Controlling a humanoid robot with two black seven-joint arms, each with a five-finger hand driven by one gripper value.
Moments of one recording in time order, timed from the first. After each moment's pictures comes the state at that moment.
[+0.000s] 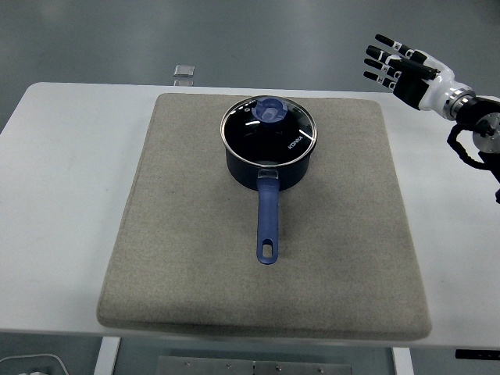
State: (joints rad) left arm 0.06 0.00 -0.14 -0.12 0.08 -0.06 0.10; right arm 1.06 -0.29 0.52 0.52 0.06 0.28 -0.04
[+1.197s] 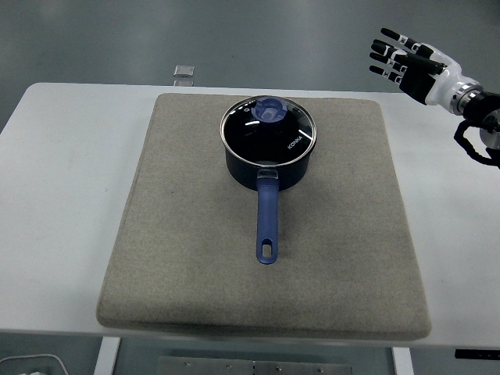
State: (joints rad) left arm 0.05 0.00 -0.14 -0.11 0.08 -0.05 0.10; right arm 1.09 -0.32 0.51 0.53 0.04 0.29 -0.02
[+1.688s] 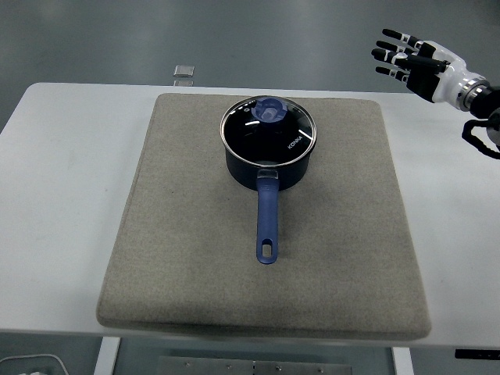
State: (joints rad) left arm 0.05 0.00 -0.14 -0.11 0.08 -0.05 0.10; right arm 1.11 -0.34 0.50 0.55 -0.17 0.29 -0.02
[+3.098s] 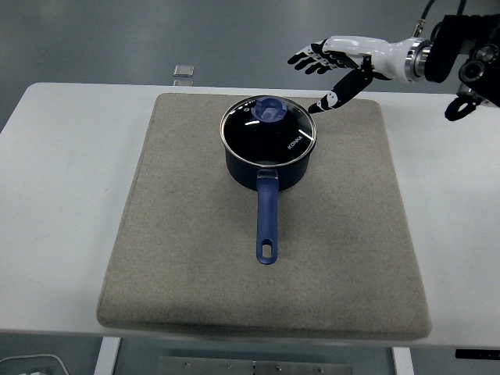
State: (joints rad) left arm 0.05 0.00 -0.14 -0.11 0.08 -0.05 0.10; right arm 1.38 -0.37 0.21 0.94 -0.96 0.39 0.00
